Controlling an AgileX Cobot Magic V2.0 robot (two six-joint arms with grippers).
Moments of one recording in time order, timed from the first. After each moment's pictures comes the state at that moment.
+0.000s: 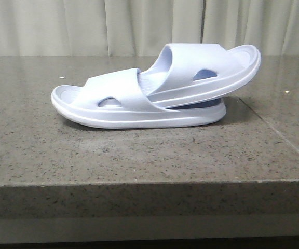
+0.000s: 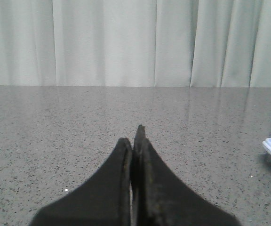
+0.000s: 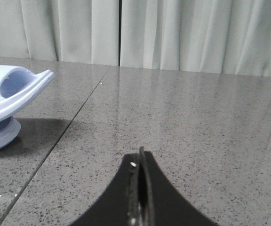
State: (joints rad) left arm -0.02 0.00 0.00 -0.01 0.01 0.00; right arm 0.05 -0.01 0.03 0.05 0.03 -0.06
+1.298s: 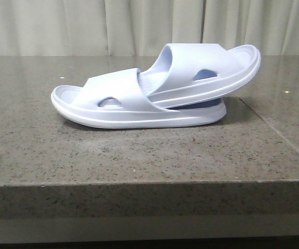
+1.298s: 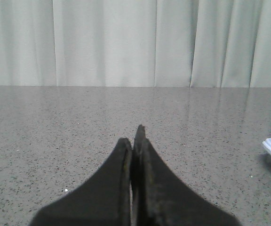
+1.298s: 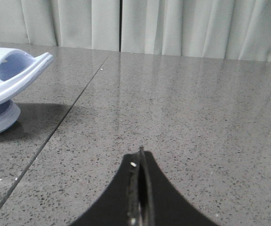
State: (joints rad) left arm -0.02 0.00 0.00 -0.01 0.01 0.00; right arm 0.05 -0.01 0.03 0.06 0.08 -0.06
